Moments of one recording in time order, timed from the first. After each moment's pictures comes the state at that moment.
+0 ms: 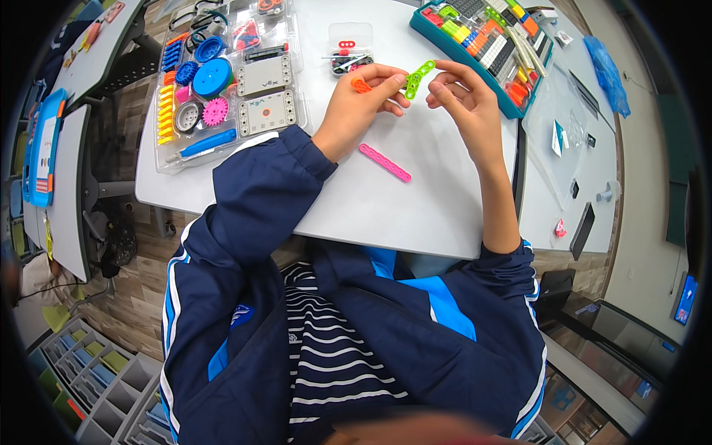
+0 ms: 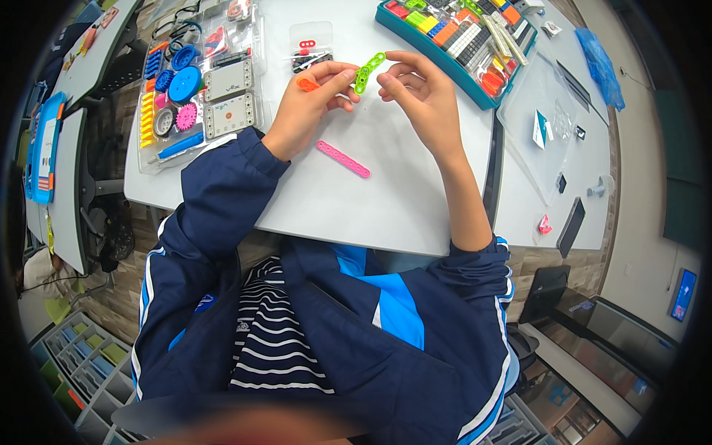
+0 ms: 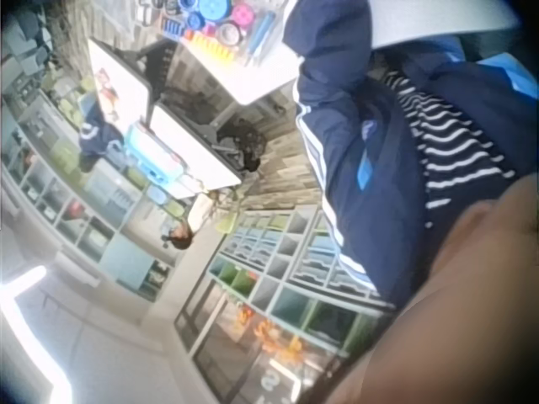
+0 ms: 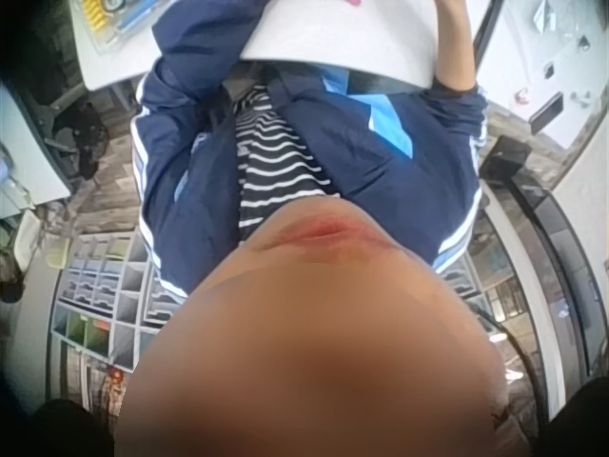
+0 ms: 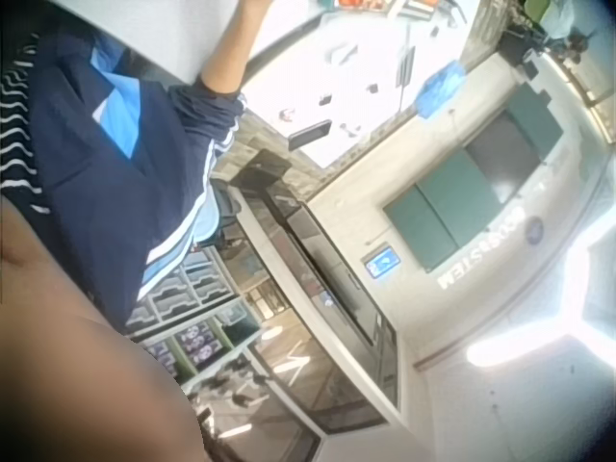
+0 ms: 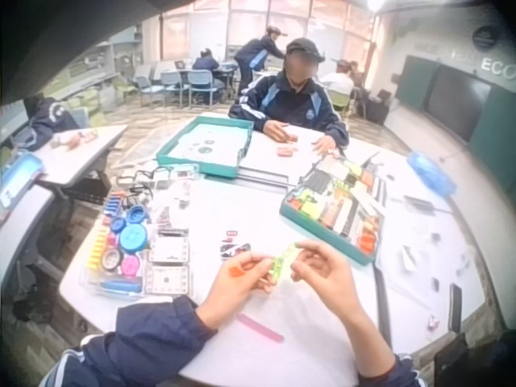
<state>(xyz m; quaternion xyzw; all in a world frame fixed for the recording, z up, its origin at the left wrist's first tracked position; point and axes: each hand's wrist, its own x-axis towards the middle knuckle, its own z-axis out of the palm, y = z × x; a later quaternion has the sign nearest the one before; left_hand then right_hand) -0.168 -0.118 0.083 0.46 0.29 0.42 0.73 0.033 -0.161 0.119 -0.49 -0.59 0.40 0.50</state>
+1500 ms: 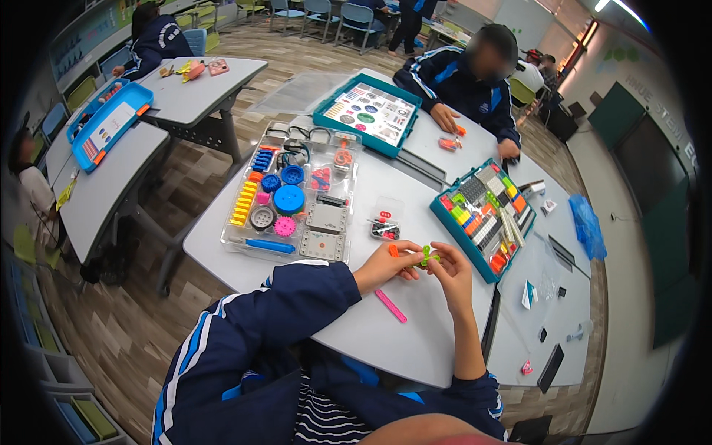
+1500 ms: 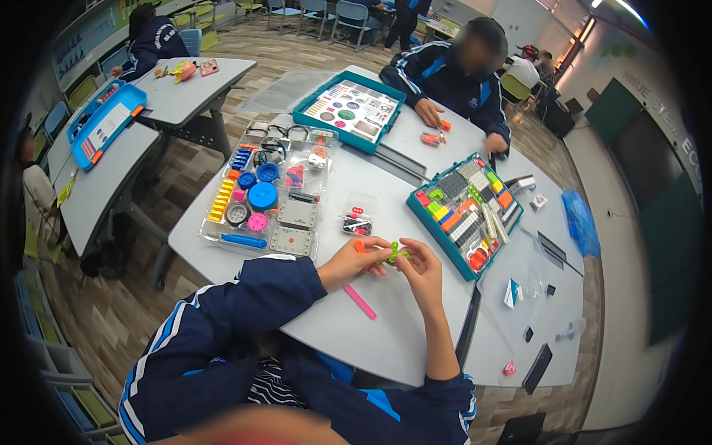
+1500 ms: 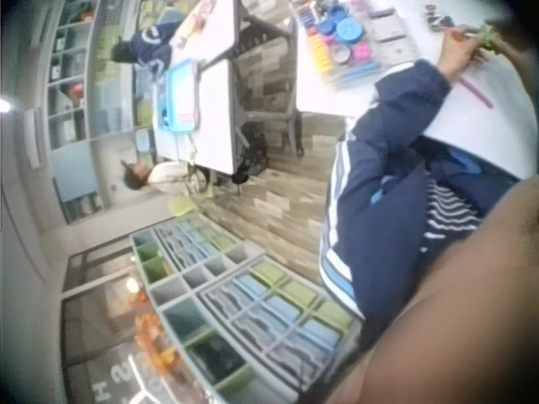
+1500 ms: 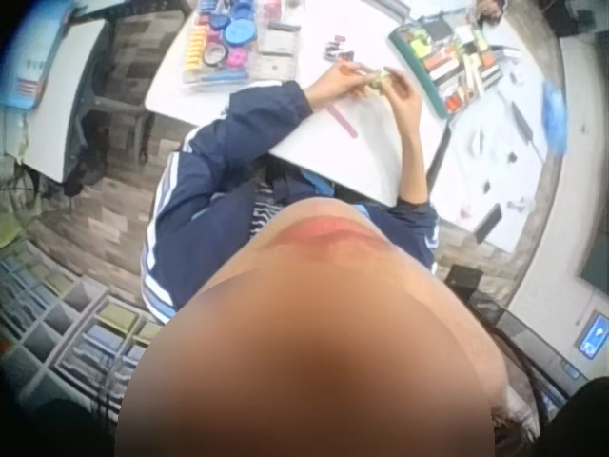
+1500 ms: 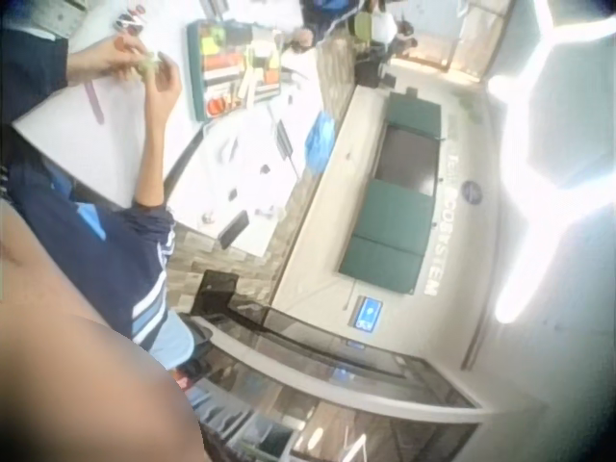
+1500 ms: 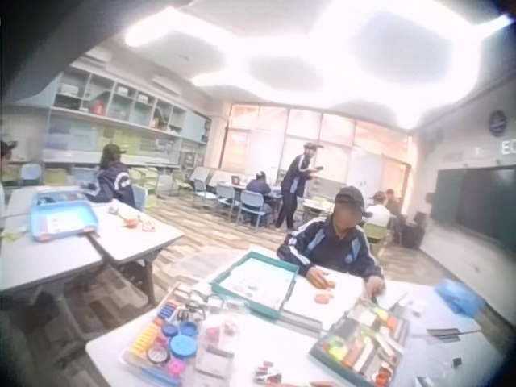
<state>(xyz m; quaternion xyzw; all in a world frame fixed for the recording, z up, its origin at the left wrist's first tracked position) -0.166 -0.113 0.064 0.44 0.25 0.36 0.79 0.027 -0.161 0.114 -0.47 -0.57 0.46 0.50</state>
